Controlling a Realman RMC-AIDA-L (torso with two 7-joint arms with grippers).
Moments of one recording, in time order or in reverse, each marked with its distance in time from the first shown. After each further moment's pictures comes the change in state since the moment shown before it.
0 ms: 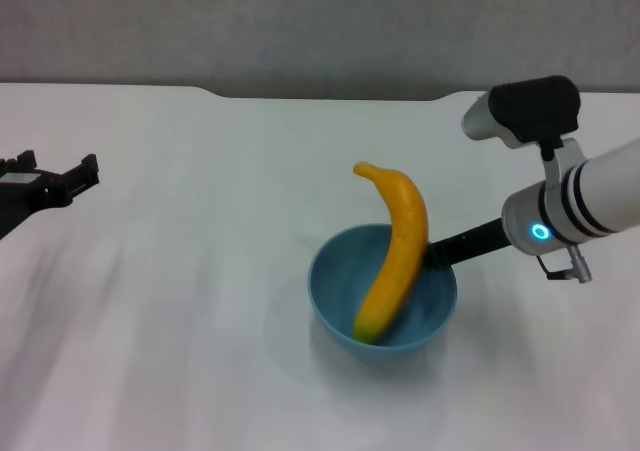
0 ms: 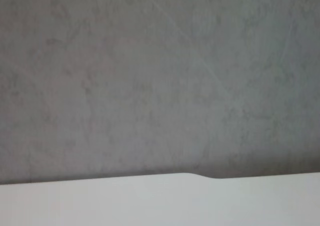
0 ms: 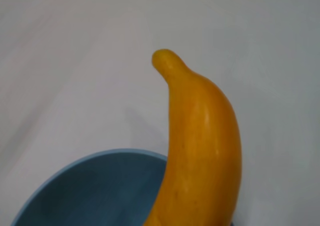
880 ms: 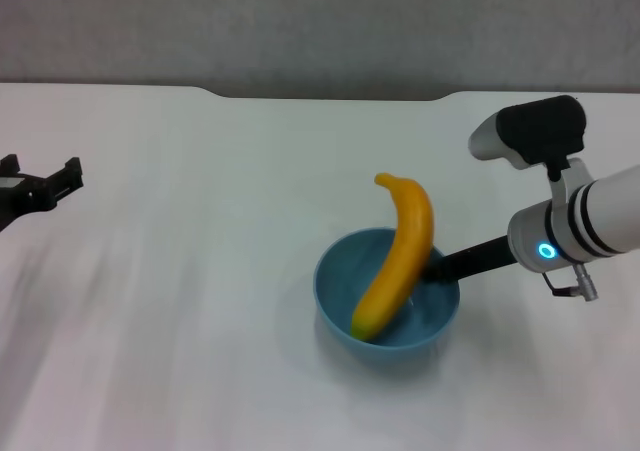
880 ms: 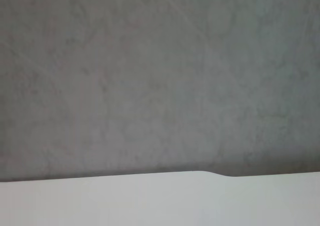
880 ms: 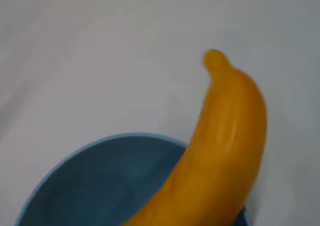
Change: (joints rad) left arm 0.014 0.001 -0.025 0.002 -0.015 -0.002 0.032; right arm -0.047 0.000 -0.047 -0.008 0.055 -0.032 -0.054
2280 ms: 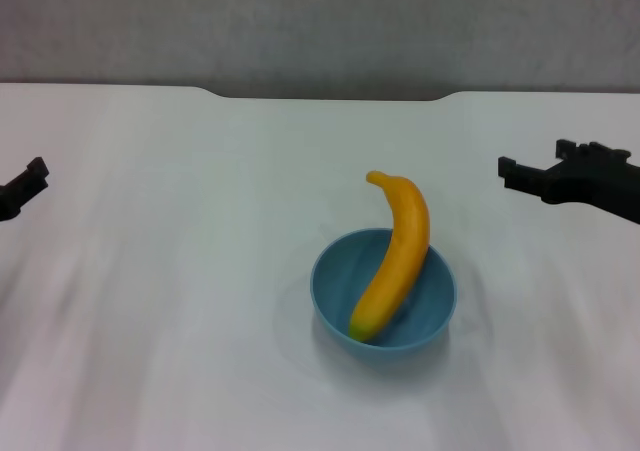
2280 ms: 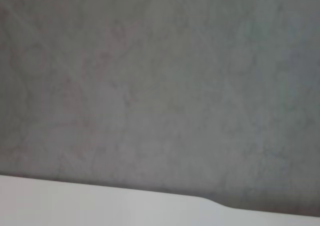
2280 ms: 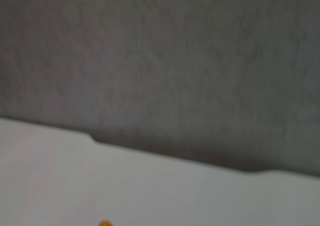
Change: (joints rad) left arm 0.048 0.005 -0.099 0.104 -0.264 -0.217 0.166; right arm -0.608 -0.008 -0.037 -0.707 0.294 -0.287 -0.344
